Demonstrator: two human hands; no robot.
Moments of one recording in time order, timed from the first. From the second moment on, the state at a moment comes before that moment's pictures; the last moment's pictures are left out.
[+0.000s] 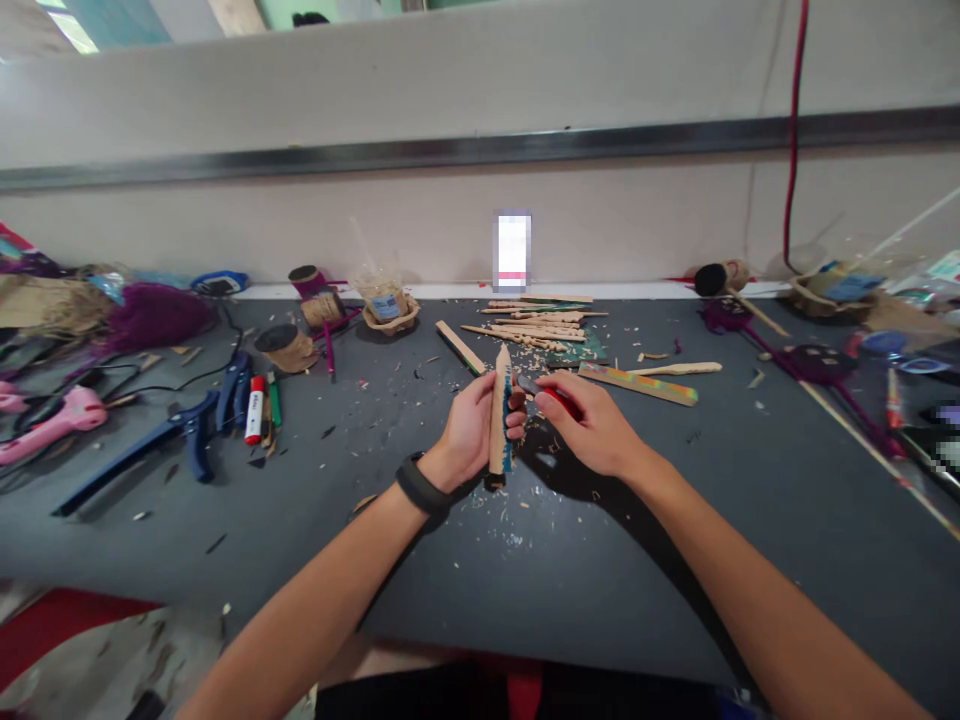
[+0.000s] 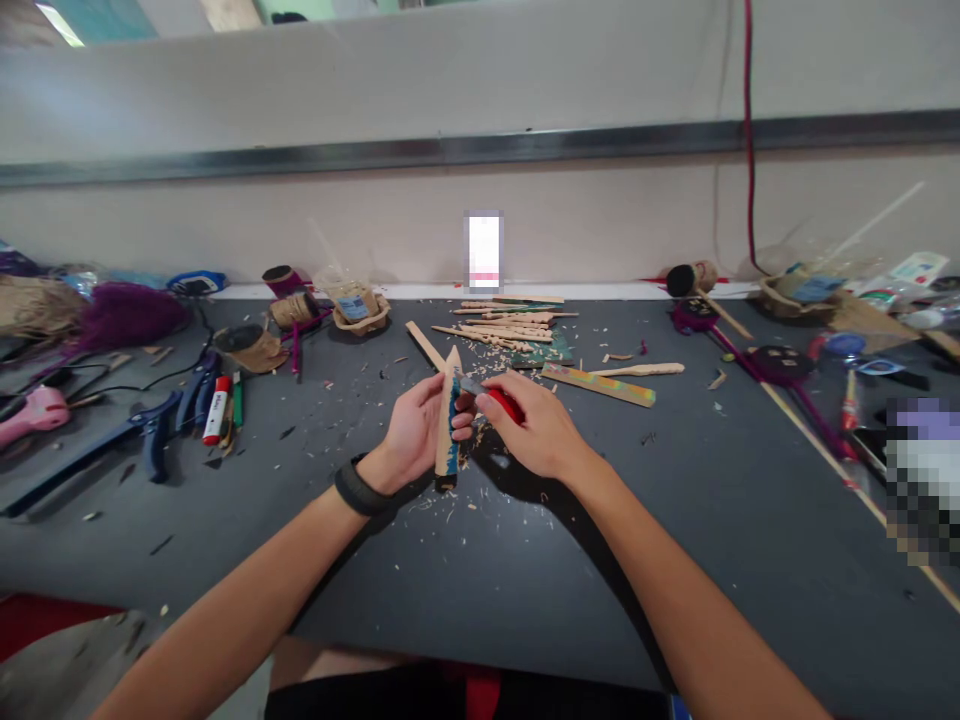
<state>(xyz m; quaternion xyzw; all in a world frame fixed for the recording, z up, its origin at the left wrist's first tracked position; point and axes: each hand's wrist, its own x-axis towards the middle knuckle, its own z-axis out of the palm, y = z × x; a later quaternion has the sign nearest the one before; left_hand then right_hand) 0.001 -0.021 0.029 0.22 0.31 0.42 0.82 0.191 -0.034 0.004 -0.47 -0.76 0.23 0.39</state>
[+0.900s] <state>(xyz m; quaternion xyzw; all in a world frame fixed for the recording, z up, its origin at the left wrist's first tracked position) 0.005 -0.027 0.008 0.54 0.39 0.35 0.66 0.183 -0.041 0.018 -0.67 -0.71 0.06 0.19</state>
